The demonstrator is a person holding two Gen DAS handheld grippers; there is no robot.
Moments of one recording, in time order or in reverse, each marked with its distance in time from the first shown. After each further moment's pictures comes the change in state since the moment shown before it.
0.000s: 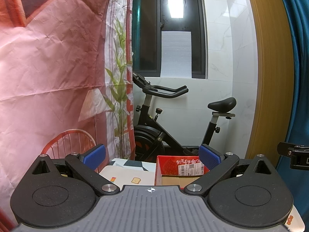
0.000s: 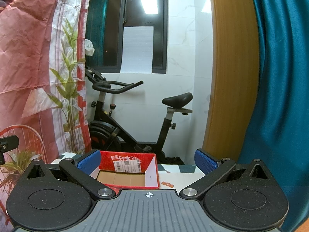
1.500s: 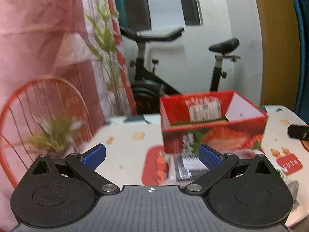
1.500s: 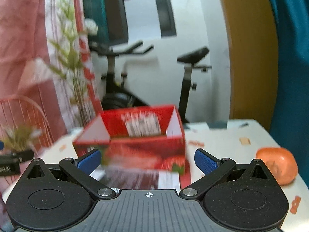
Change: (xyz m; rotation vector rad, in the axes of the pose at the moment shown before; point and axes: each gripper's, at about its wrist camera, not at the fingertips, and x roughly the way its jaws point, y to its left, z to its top) left arm 0.129 0.005 -0.140 0.142 0.222 -0.012; right arm 0.131 -0.017 -0.155 0.125 0.105 0.147
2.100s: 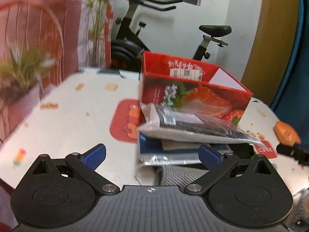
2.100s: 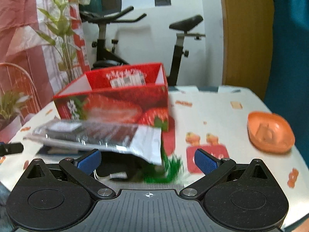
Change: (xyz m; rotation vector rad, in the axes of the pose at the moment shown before) left arm 0.043 0.026 -0.075 -0.216 0.161 -0.244; right arm 0.018 -0.031 -0.066 -0.011 0.188 -0.035
